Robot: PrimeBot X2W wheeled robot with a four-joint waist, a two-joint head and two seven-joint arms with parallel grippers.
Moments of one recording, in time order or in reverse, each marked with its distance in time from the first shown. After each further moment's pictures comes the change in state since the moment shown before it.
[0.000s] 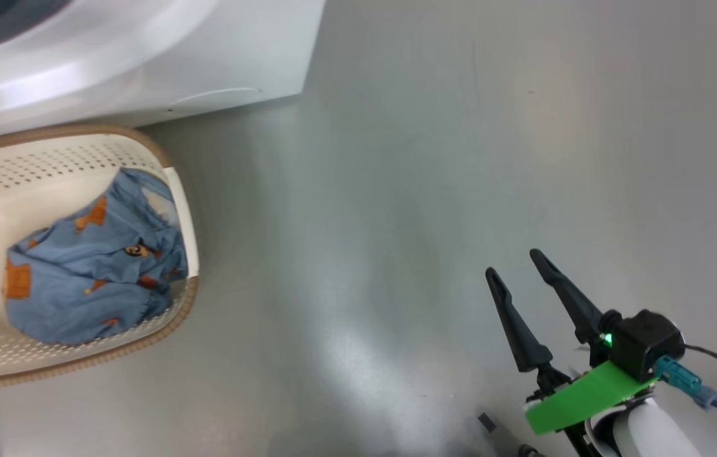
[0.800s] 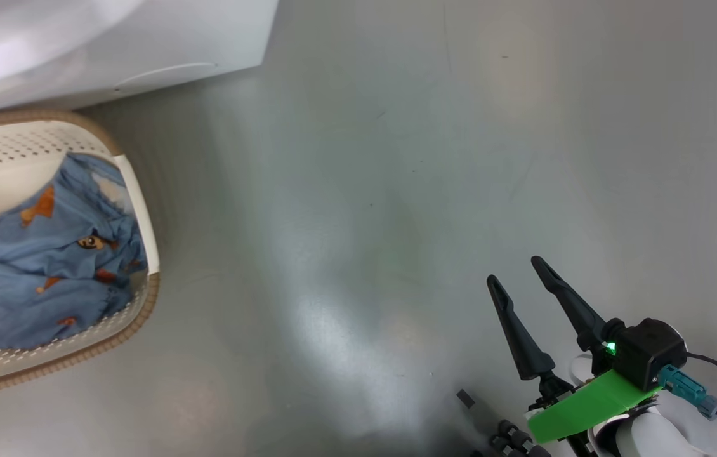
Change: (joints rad) left arm -0.194 0.077 0.064 -0.100 0.191 0.022 -0.008; right arm 0.032 -0.005 0.001 -0.028 0.004 0.000 0.000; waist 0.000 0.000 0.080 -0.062
